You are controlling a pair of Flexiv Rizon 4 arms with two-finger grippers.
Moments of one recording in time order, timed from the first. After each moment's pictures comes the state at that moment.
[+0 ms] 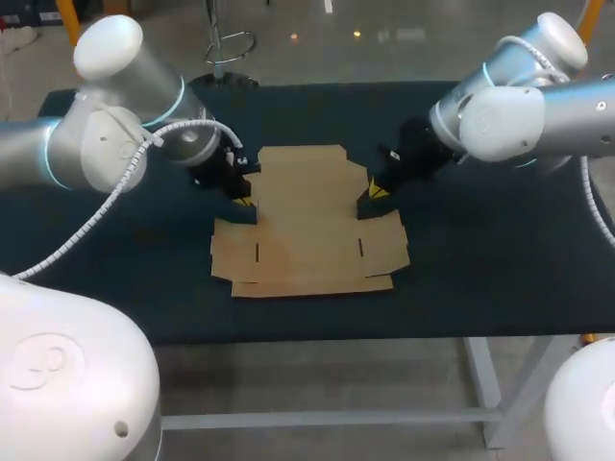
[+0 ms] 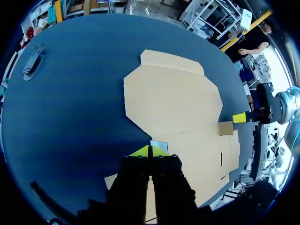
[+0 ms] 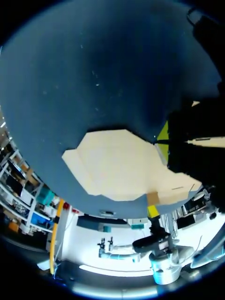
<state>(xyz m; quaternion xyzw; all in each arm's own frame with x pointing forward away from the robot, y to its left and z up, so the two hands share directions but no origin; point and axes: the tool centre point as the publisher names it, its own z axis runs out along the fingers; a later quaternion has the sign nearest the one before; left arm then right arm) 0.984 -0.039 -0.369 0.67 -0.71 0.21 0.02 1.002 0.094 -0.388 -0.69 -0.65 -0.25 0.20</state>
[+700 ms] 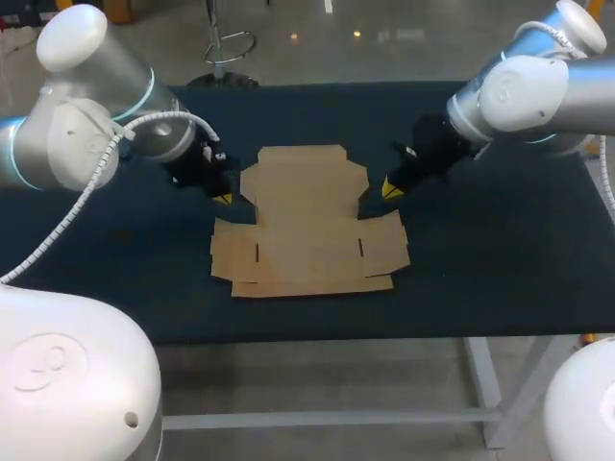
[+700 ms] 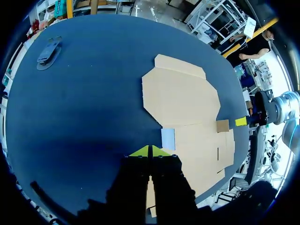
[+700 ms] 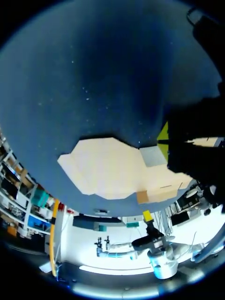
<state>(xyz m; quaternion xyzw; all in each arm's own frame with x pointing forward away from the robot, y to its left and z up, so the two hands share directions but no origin) 0.963 -0.008 -0.344 0.69 -0.69 0.22 0.03 0.984 0.071 -0.372 -0.69 -0.65 -0.22 0.23</state>
